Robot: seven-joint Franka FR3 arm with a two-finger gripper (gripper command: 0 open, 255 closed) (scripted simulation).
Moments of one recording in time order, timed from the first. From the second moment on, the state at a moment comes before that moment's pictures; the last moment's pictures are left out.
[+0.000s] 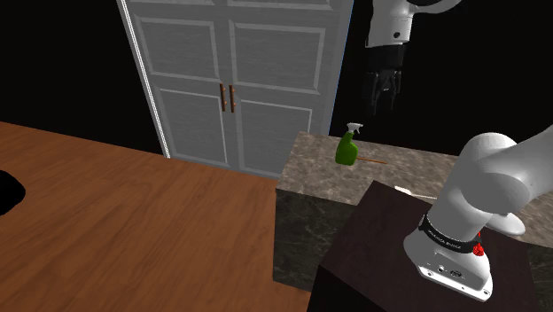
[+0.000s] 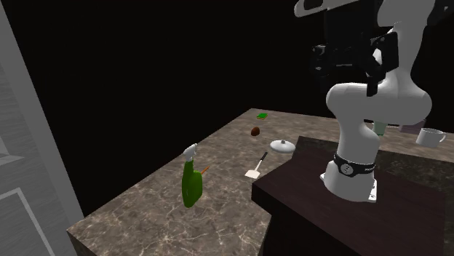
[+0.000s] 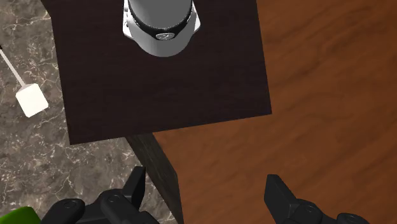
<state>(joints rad) 0.01 -0.76 -0.07 -2.41 0.07 1.45 0.17</state>
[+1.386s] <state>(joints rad) -0.06 -0.40 -0.42 -2.43 -0.21 1.91 -0.34</state>
